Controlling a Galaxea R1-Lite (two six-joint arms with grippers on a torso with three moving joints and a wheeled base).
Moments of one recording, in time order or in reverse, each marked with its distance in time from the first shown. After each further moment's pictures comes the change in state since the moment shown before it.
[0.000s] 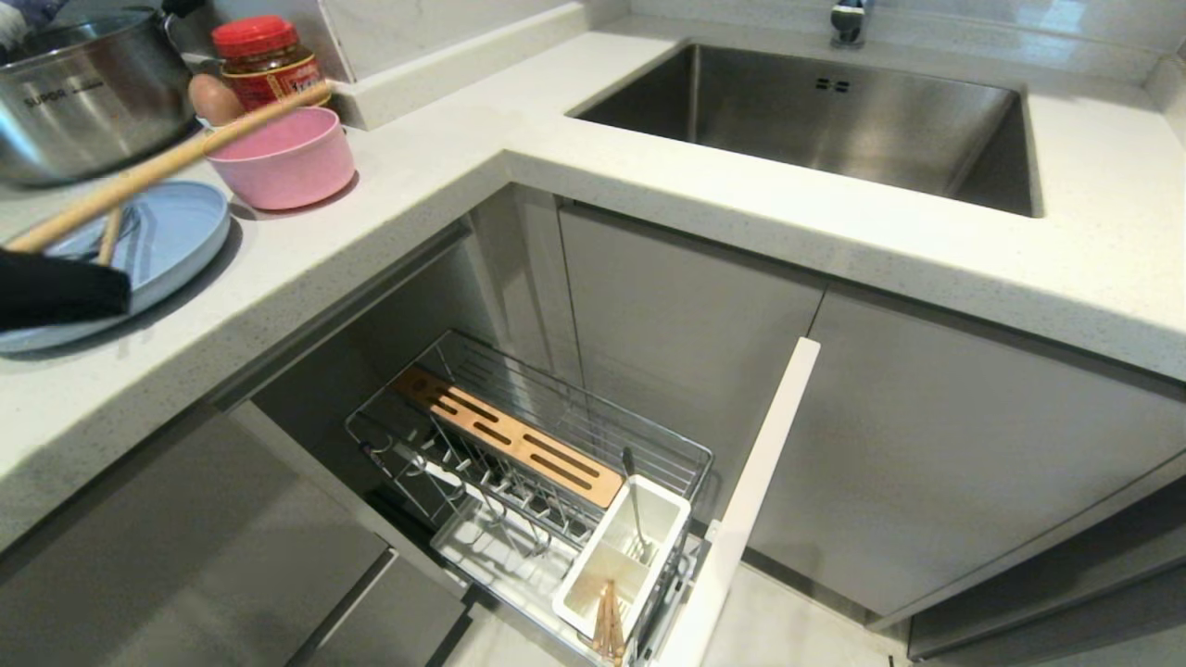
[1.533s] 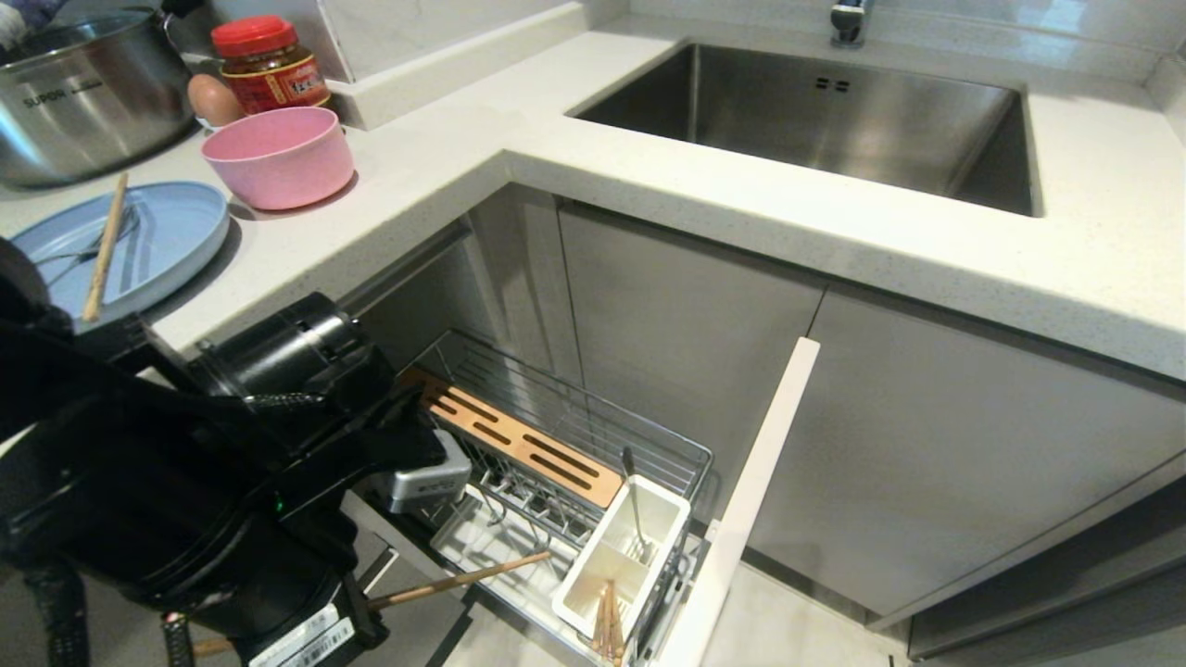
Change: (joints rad) left arm -0.016 0.442 0.287 0.195 0.103 0.676; right arm 0.000 0.000 0.000 0.000 0.000 0.000
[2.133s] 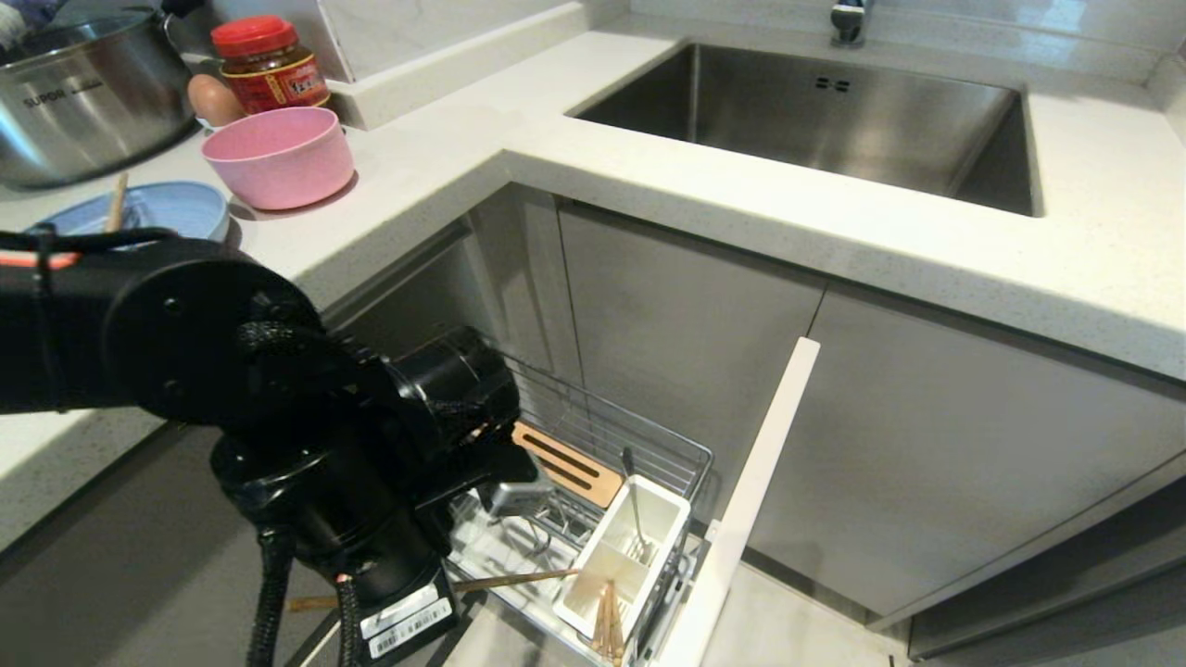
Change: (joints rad) left arm -0.020 0.213 -0.090 -0.004 0.043 0.096; right arm 0.000 0.000 0.000 0.000 0.000 0.000
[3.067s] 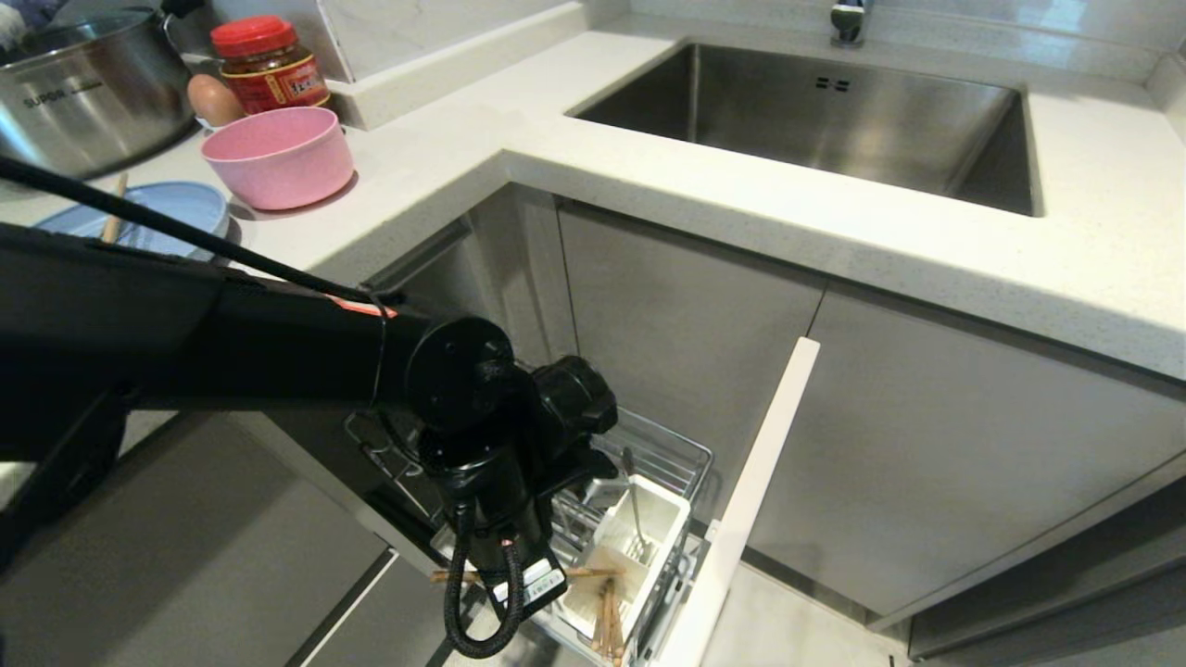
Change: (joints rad) left arm -0.012 0.274 -0.154 -0.077 -0.033 -0.045; right arm 0.000 0.000 0.000 0.000 0.000 0.000
